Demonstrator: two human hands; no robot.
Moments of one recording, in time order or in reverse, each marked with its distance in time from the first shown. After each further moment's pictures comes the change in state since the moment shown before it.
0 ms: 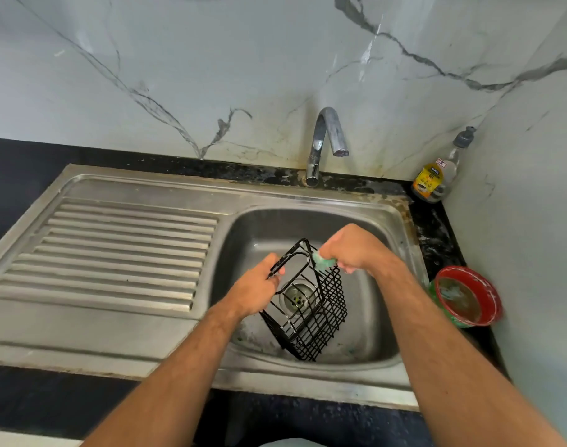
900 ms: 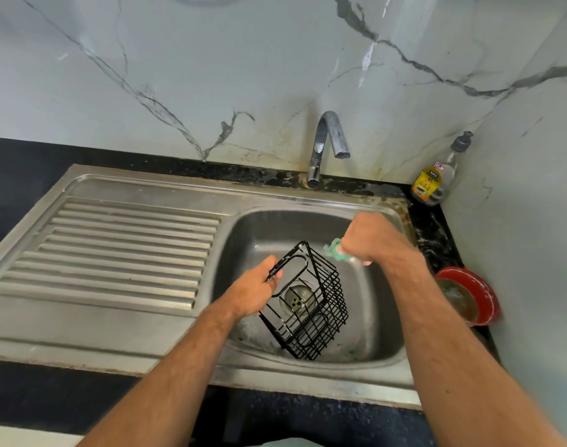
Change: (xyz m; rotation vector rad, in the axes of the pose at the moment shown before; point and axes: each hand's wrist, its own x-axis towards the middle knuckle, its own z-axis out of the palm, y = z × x) left_hand -0.007 -0.008 -0.005 0.042 -0.025 0.069; right_hand -0.010 -0.002 -0.026 -0.427 0.131 -0.061
